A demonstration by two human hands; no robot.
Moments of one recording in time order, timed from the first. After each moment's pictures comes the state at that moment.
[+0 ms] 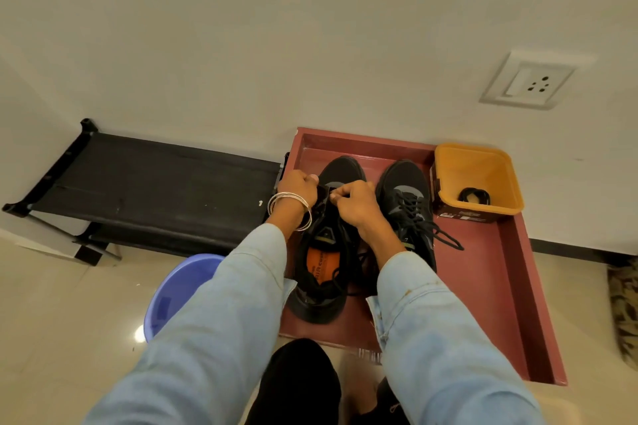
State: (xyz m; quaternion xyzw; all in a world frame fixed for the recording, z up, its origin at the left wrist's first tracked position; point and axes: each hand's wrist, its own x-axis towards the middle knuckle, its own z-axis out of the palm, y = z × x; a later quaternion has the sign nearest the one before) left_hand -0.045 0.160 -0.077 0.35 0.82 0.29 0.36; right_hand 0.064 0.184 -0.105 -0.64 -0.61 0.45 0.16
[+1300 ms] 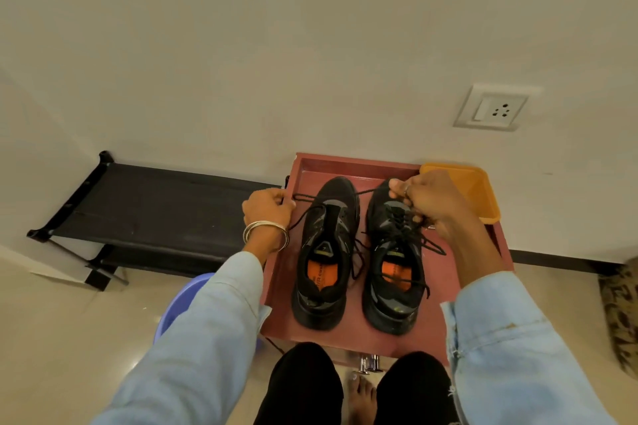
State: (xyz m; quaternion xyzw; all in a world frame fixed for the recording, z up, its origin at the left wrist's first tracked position) left_hand -0.076 0.118 -0.061 0.38 0.82 0.37 0.24; right_hand 0.169 0.159 0.032 -0.62 -0.57 0.48 0.27
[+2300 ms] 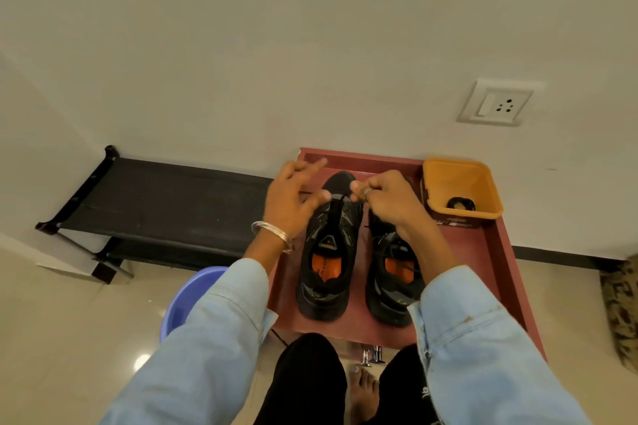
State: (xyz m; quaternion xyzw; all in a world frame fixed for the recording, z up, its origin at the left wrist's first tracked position) left_hand -0.048 0.091 -0.016 0.61 0.66 0.41 0.15; right_hand 0.123 0.143 0.014 -0.54 -0.66 0.46 0.23
